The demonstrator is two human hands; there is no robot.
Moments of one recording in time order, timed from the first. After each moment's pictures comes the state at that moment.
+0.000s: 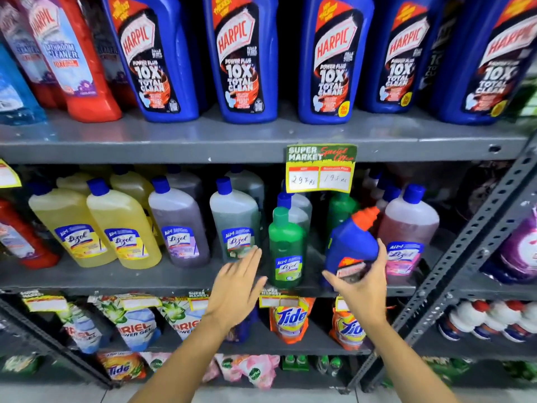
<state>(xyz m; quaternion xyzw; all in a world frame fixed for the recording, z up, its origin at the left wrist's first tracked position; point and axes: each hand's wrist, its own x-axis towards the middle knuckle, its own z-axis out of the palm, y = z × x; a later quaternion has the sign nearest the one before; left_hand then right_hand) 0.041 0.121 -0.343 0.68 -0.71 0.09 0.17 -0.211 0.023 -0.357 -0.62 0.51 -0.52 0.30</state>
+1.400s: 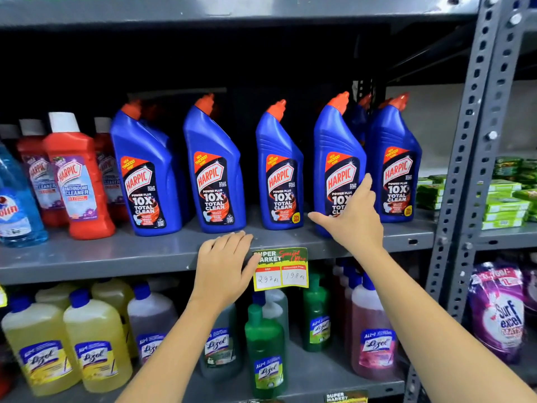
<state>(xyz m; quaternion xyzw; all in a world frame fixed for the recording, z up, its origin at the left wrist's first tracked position) 0.020 0.050 -0.117 0.63 -0.67 0.32 0.26 -0.209 -0.044 -0.052 -0.65 0.57 -0.50 0.06</state>
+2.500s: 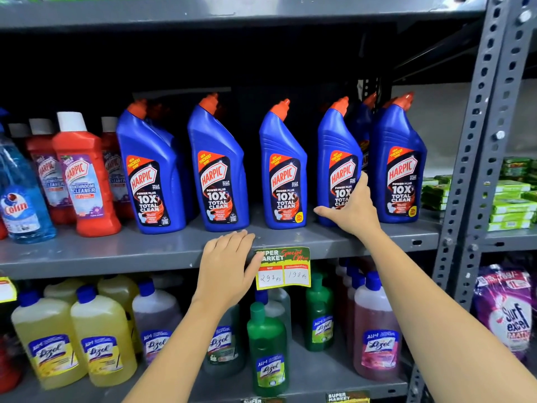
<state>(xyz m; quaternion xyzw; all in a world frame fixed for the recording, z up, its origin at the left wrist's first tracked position) 0.017 0.050 -0.120 0.64 -0.65 0.30 0.27 -0.216 -0.098 -0.050 -0.67 0.52 -0.50 0.17</state>
